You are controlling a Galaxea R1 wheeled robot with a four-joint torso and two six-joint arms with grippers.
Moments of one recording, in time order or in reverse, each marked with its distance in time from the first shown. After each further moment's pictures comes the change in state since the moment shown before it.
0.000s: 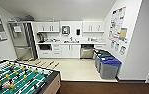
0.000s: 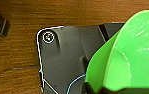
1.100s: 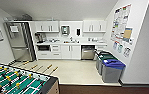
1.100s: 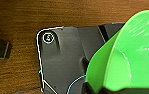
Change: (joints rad) left arm -0.003 0.000 0.000 0.000 0.000 0.000; right arm 0.005 0.004 0.000 0.000 0.000 0.000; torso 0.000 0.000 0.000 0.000
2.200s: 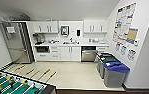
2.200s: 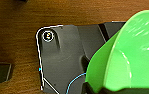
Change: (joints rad) left arm 0.006 0.000 0.000 0.000 0.003 0.000; right arm -0.006 0.000 0.000 0.000 -0.001 0.000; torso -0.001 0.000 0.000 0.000
